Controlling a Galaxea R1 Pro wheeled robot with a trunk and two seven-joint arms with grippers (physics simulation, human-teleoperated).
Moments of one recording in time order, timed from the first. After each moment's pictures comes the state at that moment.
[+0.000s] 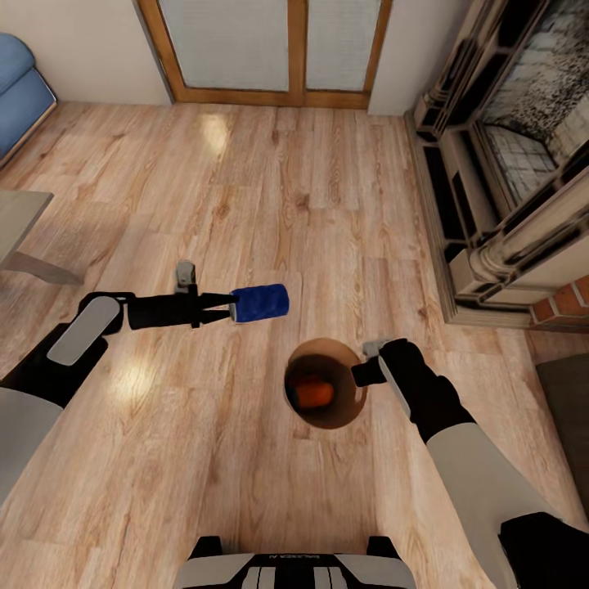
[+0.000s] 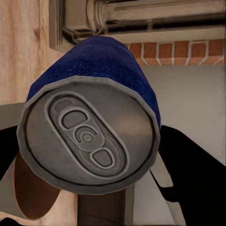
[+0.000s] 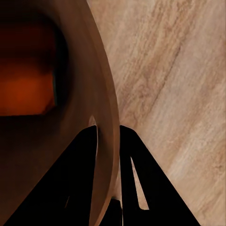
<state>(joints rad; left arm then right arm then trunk) -1.07 0.42 -0.42 -1.12 1.42 1.05 -0.40 -0.91 -0.01 0.21 -0.94 0.05 1.05 0.15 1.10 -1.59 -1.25</state>
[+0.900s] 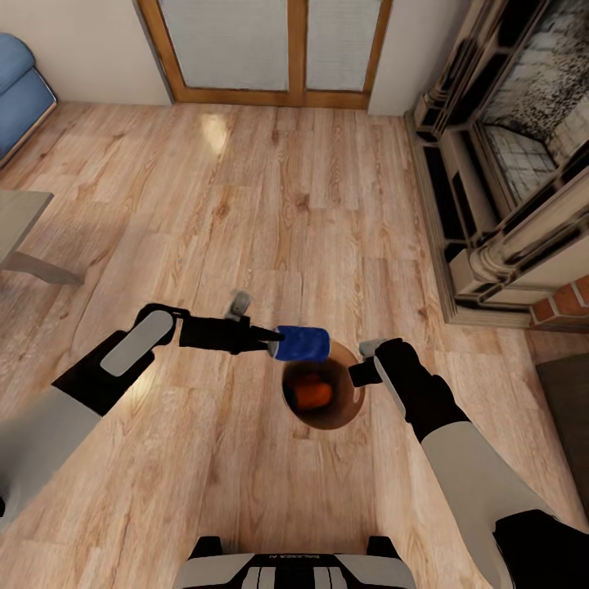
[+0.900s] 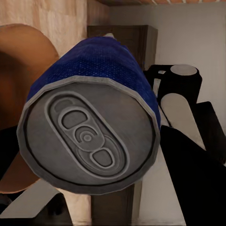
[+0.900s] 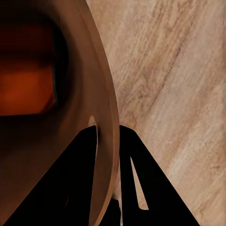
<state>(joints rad) -1.08 0.33 -0.65 -1.14 1.44 1.05 -0.29 -0.92 0.01 0.21 -0.93 0.07 1.05 0.14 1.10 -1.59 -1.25</state>
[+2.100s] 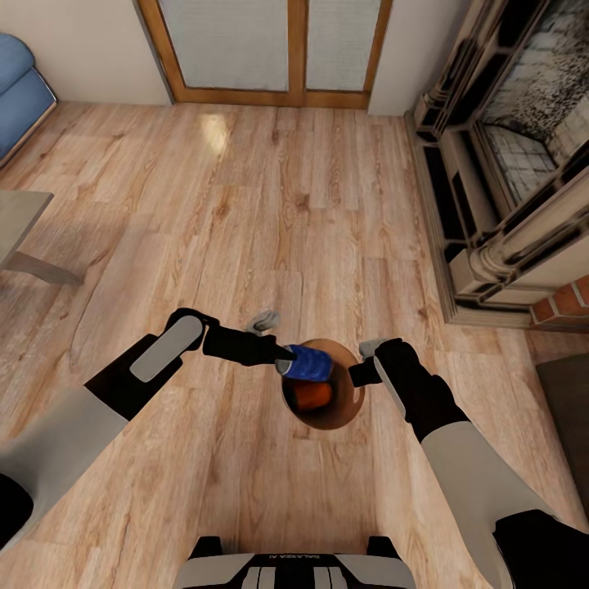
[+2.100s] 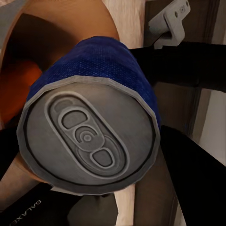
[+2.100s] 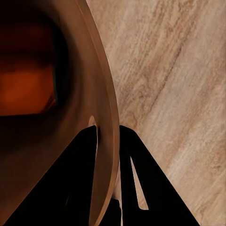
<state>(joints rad) -1.08 0.23 -0.71 -1.16 1.43 1.05 0.06 -0.92 0.01 0.21 -0.93 0.07 1.05 0.14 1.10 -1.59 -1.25</state>
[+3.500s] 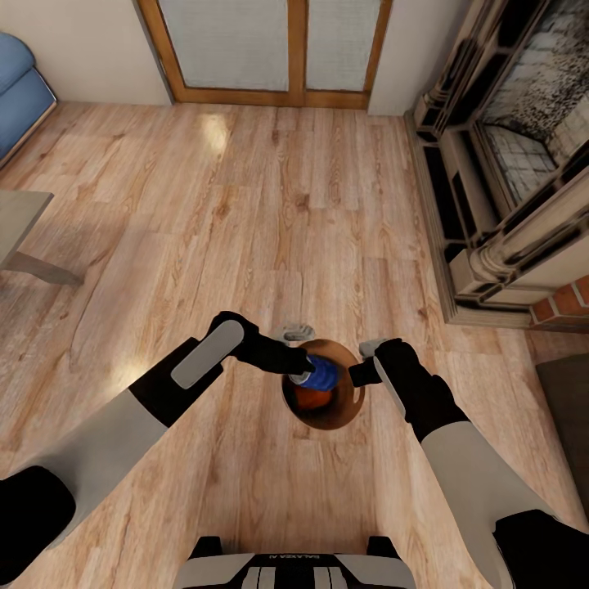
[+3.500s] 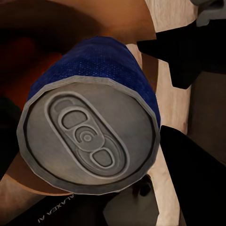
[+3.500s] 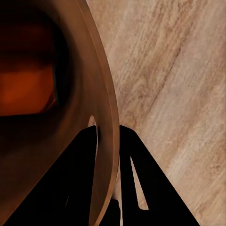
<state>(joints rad) -1.08 0.07 -0.76 -1.18 1.43 1.05 0.45 -0.92 0.01 0.21 -0.93 0.07 1.05 0.13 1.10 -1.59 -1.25</state>
